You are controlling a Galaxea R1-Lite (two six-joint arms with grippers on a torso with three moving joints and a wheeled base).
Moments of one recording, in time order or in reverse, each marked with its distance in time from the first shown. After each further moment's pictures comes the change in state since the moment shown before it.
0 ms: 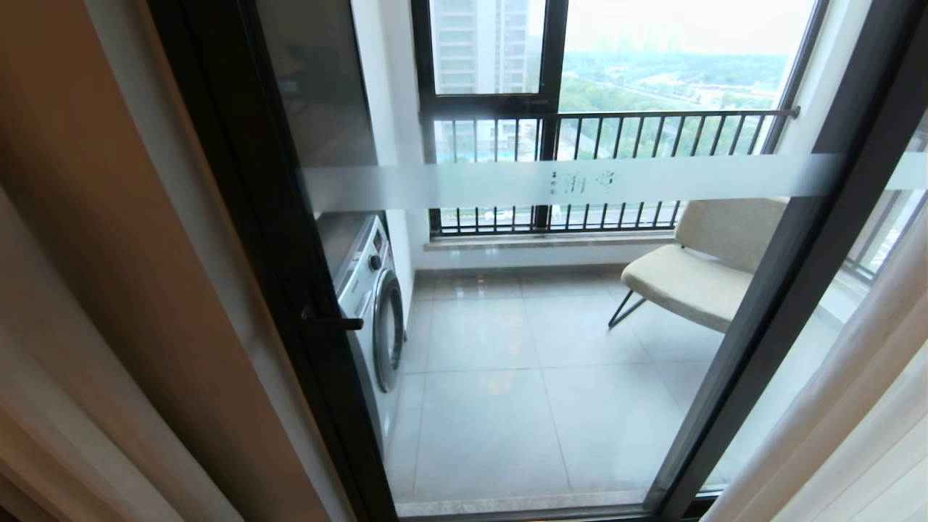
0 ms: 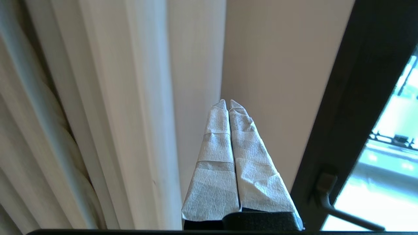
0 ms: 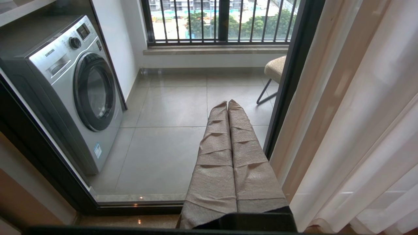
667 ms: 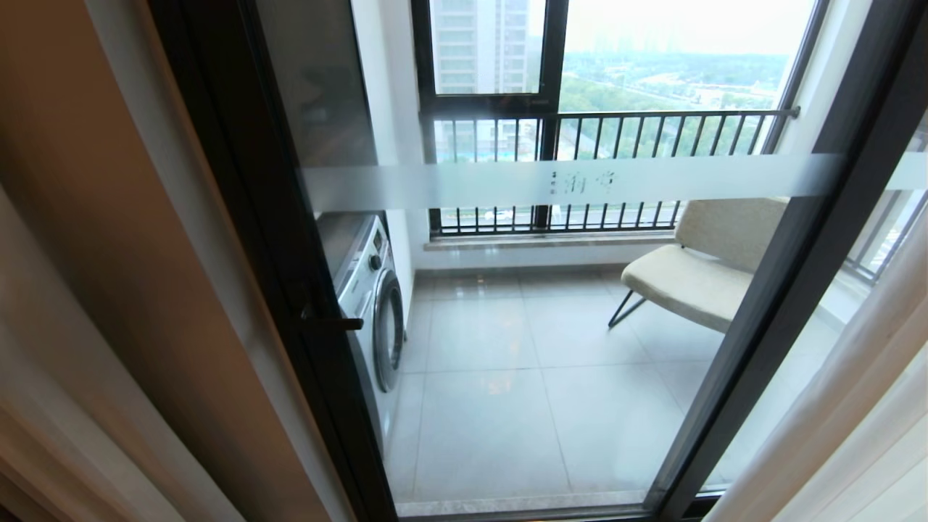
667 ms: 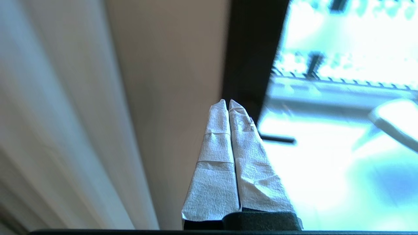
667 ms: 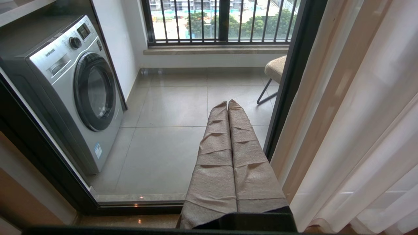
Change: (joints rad) left arm -0.346 -0.058 0.143 0.076 0.012 0.001; right arm 0.000 0.000 0.000 0.000 0.000 0.001
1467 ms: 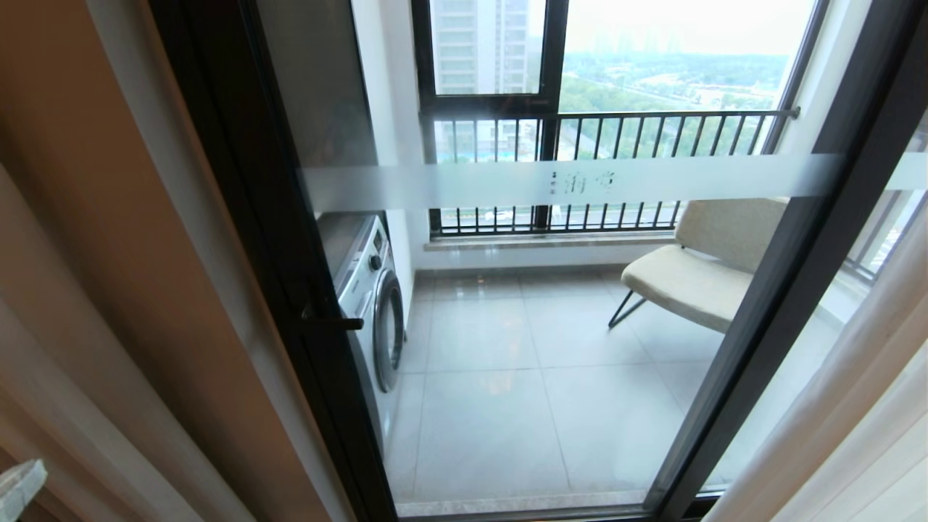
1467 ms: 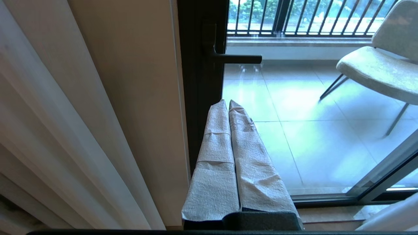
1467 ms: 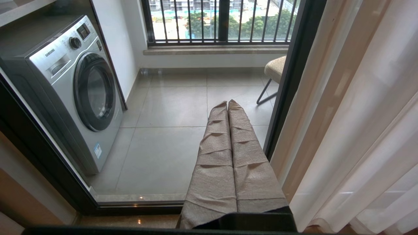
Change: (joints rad) left arm -0.165 -0.432 0.255 0.276 -0.001 0.042; right arm 0.000 0.000 0.000 0.000 0.000 0.001
